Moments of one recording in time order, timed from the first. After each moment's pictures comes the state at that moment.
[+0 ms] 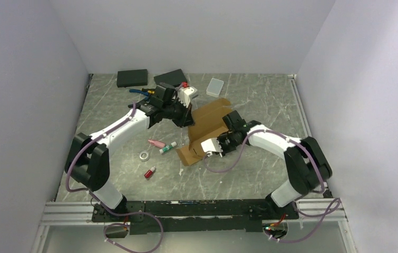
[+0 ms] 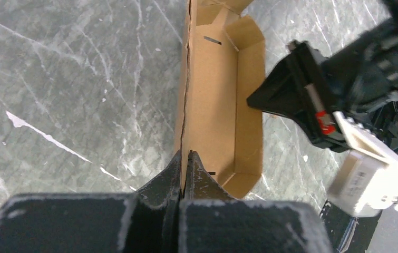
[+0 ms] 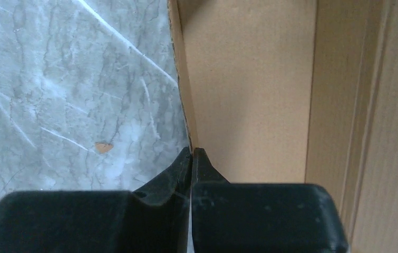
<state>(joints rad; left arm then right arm) -0.53 1.62 1.25 -0.32 0.53 0.03 0.54 1.49 0.83 -0.48 -0.47 -1.42</state>
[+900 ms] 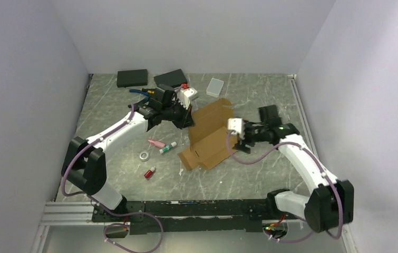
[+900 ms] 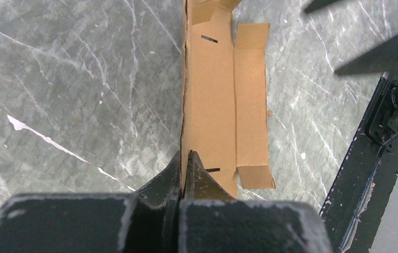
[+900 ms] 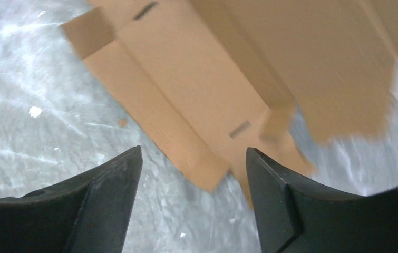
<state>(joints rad) -0.55 1.58 1.22 -0.31 0.52 0.04 0.32 1.21 0.87 -0.68 -0.69 -1.18</state>
